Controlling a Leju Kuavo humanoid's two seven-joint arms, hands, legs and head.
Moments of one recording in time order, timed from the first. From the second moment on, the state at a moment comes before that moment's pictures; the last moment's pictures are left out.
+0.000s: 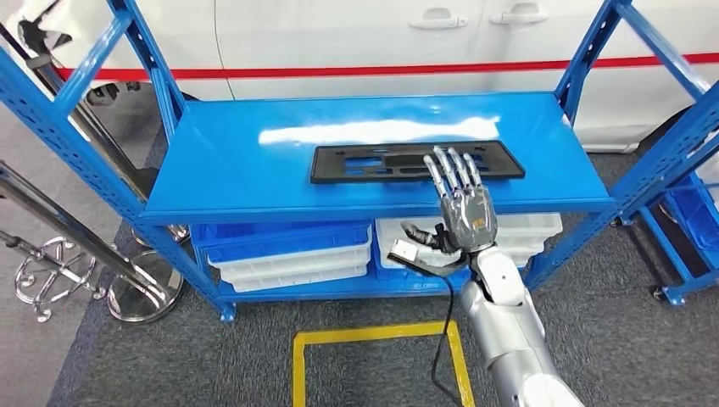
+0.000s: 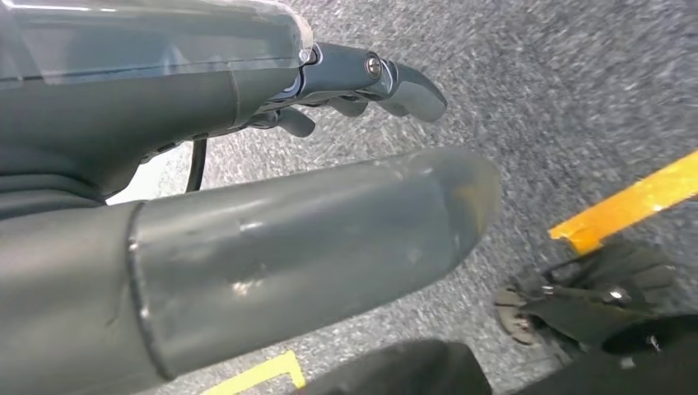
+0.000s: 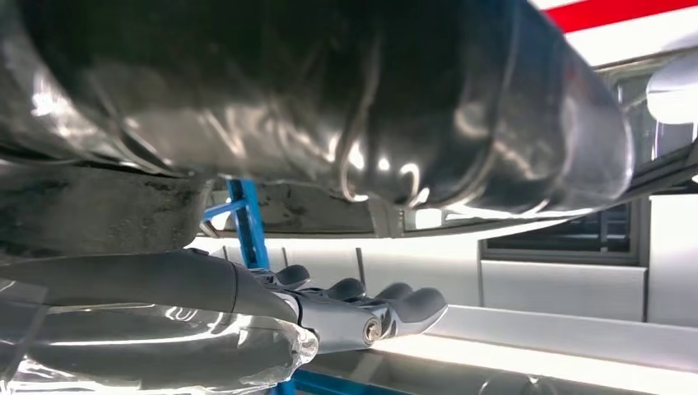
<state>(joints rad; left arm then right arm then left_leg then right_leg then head) -0.10 -0.16 0.68 -0.22 -0.97 0.04 -0.21 -0.50 0.09 -0.08 -1.00 1.48 -0.68 -0.31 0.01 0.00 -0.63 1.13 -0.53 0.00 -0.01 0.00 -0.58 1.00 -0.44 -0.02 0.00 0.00</state>
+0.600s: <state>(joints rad) -0.11 -0.16 0.69 -0.22 -0.99 0.05 -0.22 -0.51 0.09 -0.16 -0.92 1.47 -0.68 -0.30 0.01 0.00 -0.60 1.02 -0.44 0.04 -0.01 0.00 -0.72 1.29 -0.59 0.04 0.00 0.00</state>
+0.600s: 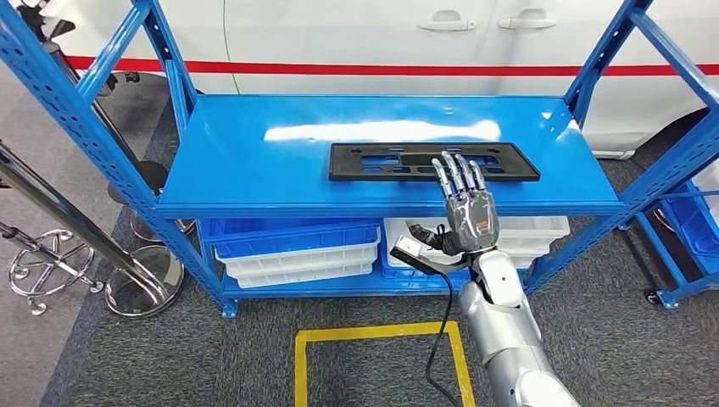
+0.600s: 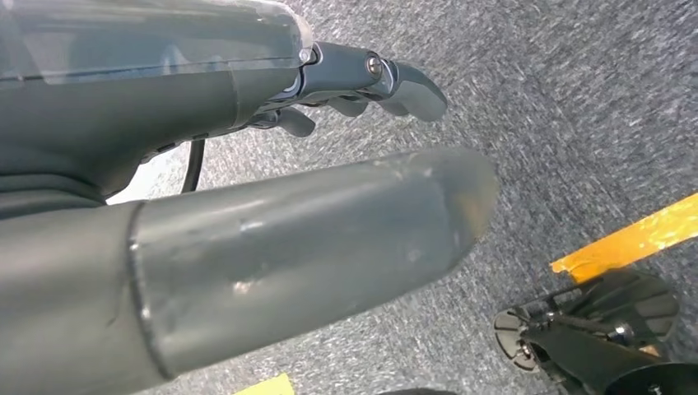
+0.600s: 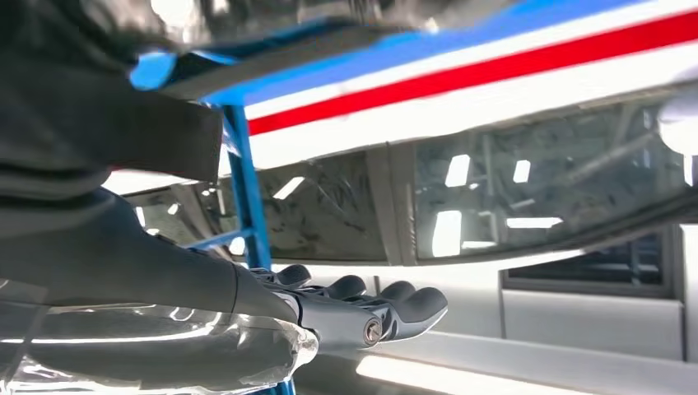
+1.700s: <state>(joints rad) -0.11 -0.19 0.70 -0.22 -1.02 0.03 -0.23 -0.53 -0.06 0.07 -0.84 1.55 -0.68 0.08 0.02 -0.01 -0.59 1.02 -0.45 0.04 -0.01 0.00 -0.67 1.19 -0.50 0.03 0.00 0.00</state>
